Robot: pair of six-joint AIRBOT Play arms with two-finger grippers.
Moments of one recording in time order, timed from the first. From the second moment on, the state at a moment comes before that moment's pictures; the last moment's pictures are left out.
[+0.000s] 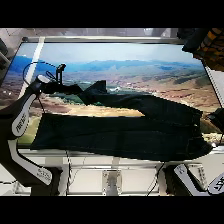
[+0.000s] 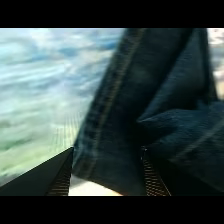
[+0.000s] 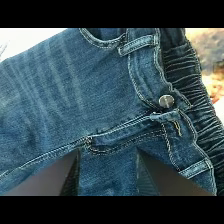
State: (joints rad) left arm 0.05 -1.79 1.40 0.83 -0.91 -0.93; right arm -0.99 -0.95 0.89 -1.05 1.28 1.24
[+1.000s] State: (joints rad) left arm -0.01 -1.79 1.44 1.07 -0.97 -1.06; right arm -0.99 -0.95 0.89 -1.04 1.28 1.24
